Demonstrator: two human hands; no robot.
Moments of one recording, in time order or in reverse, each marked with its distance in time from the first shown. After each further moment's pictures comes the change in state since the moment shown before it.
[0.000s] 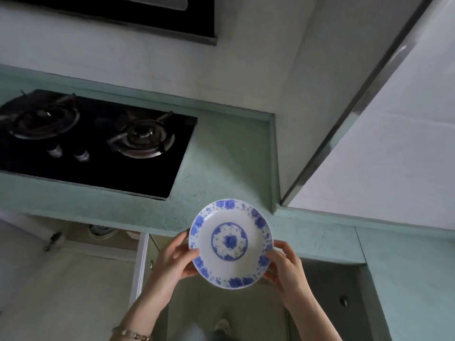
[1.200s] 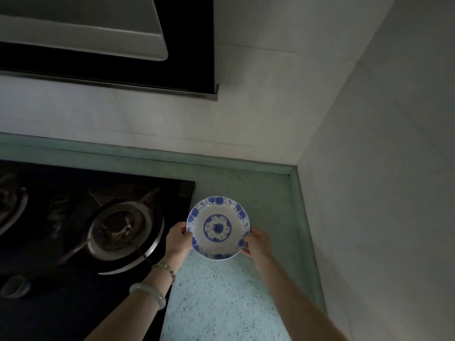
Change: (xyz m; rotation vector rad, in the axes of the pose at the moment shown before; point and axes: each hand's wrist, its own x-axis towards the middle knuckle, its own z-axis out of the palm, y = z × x) left_hand 0.440 0.115 -0.046 0.484 0.358 -0.148; right_hand 0.384 -0.144 0.176 -0.097 0.088 0.144
